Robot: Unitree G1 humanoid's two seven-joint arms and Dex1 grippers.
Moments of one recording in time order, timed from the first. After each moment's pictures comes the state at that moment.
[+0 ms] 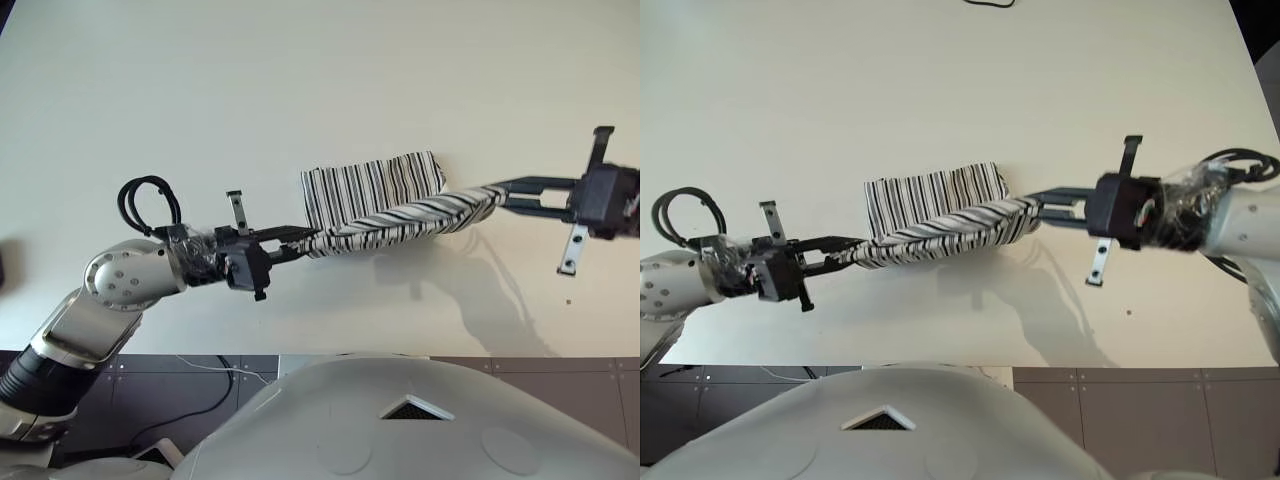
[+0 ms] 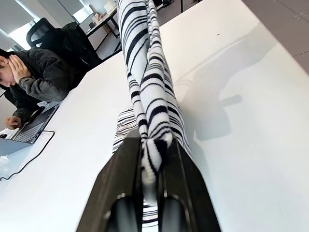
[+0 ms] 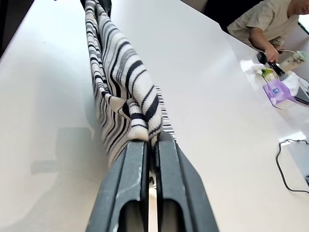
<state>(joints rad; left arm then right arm) 0.19 1.04 -0.27 -0.44 -0.31 -0.32 -0.71 0.04 -1.15 -0.01 -0.50 0.54 0.11 0.96</state>
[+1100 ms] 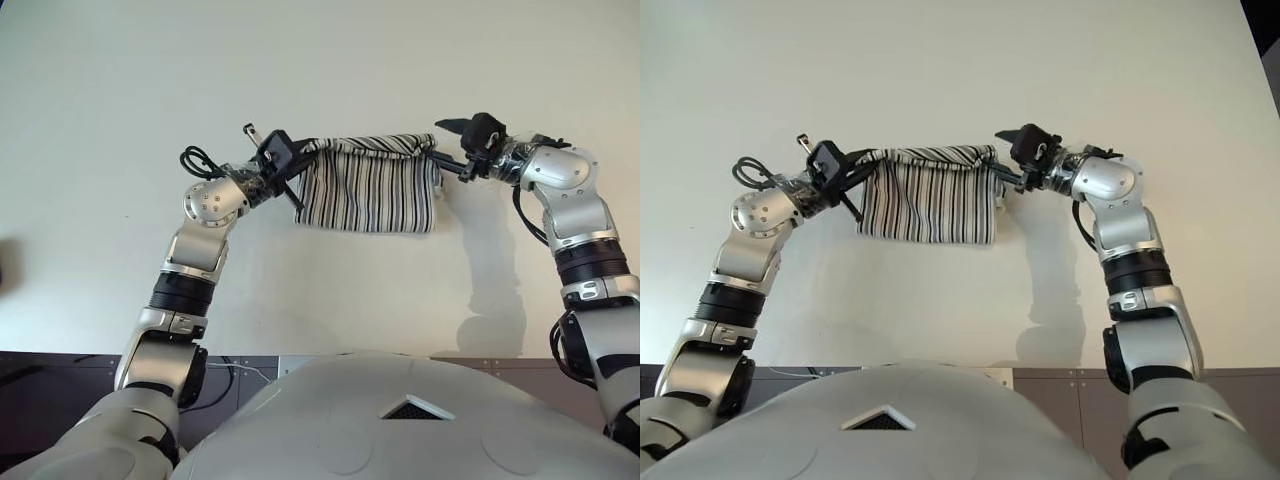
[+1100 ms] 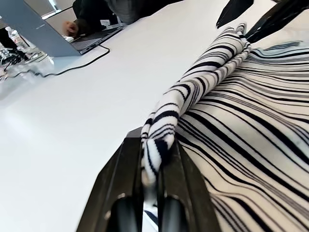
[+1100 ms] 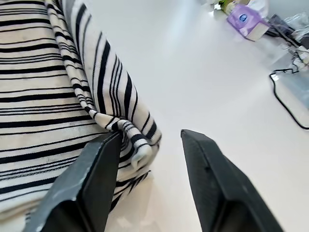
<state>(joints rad) -0.18 0.42 -0.21 0.20 -0.07 -0.03 -0.59 -0.37 -0.50 0.21 0.41 0.02 -0.19 0.82</state>
